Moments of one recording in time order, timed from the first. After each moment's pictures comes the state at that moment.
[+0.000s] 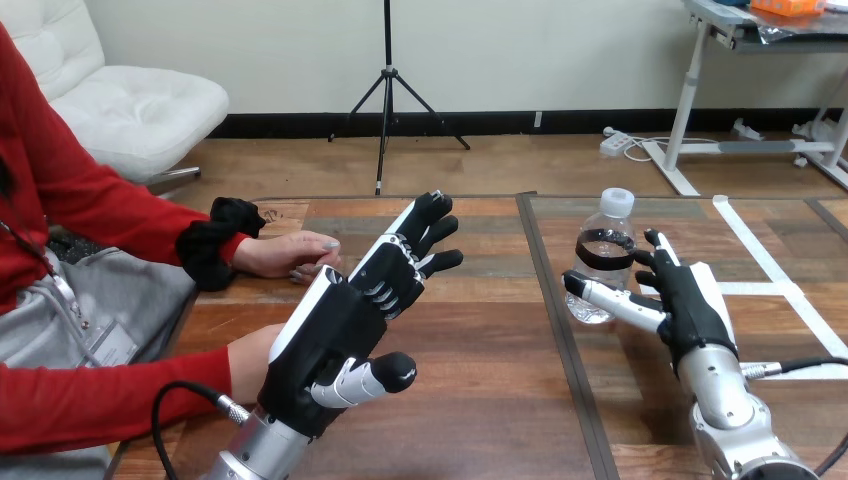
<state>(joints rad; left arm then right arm) -0.33 0.00 0.15 1.02 -0.44 -1.13 -1.06 -0.61 -0.28 -0.05 1.29 -0.18 -0.38 -0.13</state>
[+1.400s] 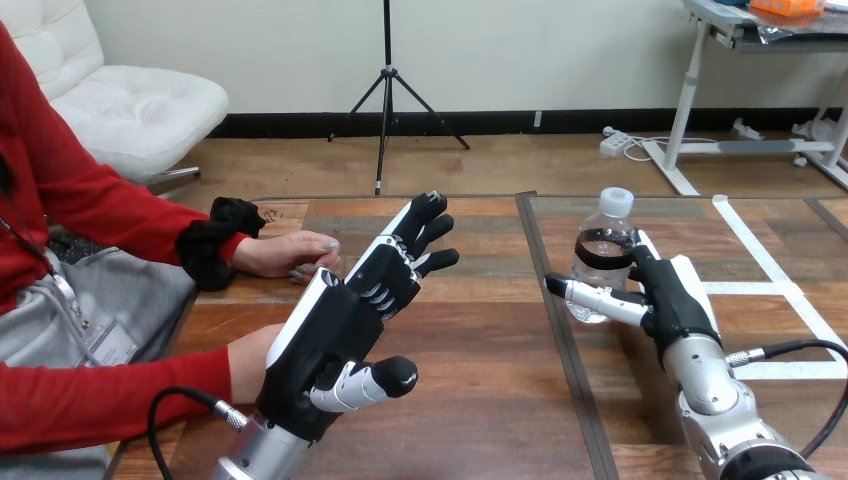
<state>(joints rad) -0.30 -0.01 0.14 0.99 -0.43 -1.15 -1.02 -0.66 -0.26 -0.03 1.31 -0.21 -0.33 -0.12</state>
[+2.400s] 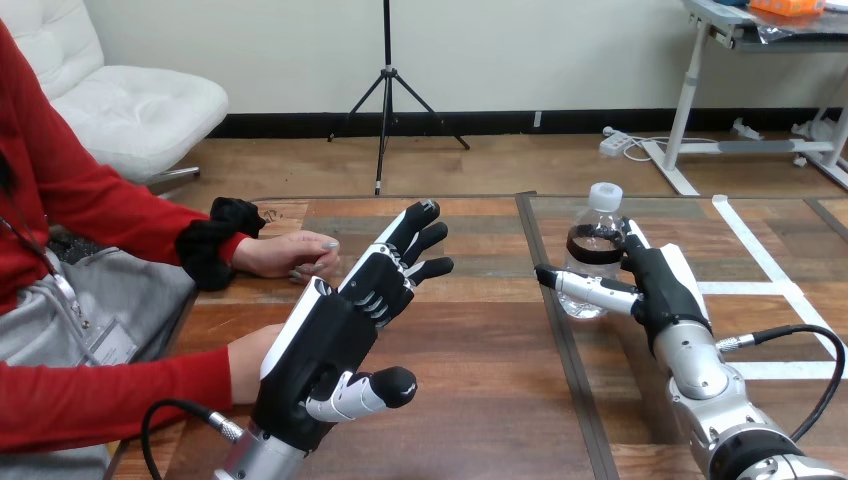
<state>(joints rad) -0.27 -0.01 0.13 0.96 -0.42 -1.16 -1.00 -0.70 -0.24 -0.03 1.32 -0.23 -0.30 -0.12</state>
